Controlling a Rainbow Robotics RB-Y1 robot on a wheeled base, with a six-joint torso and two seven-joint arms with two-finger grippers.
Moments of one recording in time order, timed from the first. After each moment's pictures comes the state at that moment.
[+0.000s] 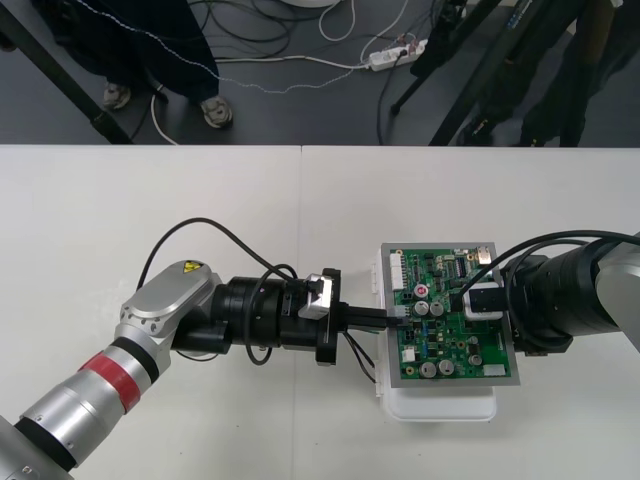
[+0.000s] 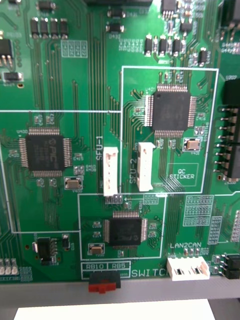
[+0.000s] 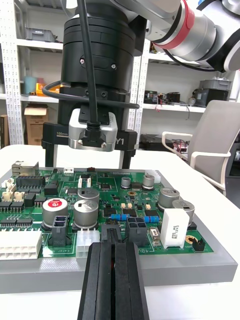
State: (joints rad) right arm -0.16 -0.74 0.21 -2.12 2.43 -1.57 -0.53; left arm -0.46 0.30 -0.54 -1.06 -0.94 -1.23 -0.55
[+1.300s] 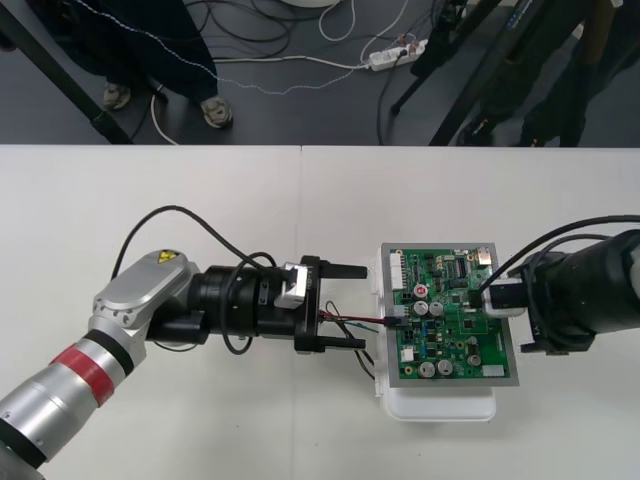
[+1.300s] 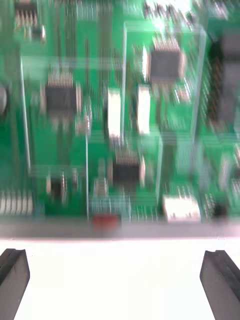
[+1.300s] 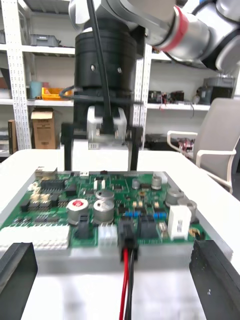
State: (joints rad) right arm -0.15 -0.82 0.17 -2.13 2.30 -1.57 -0.53; left arm -0.45 0.39 -0.54 -1.14 -0.89 -1.23 -0.55
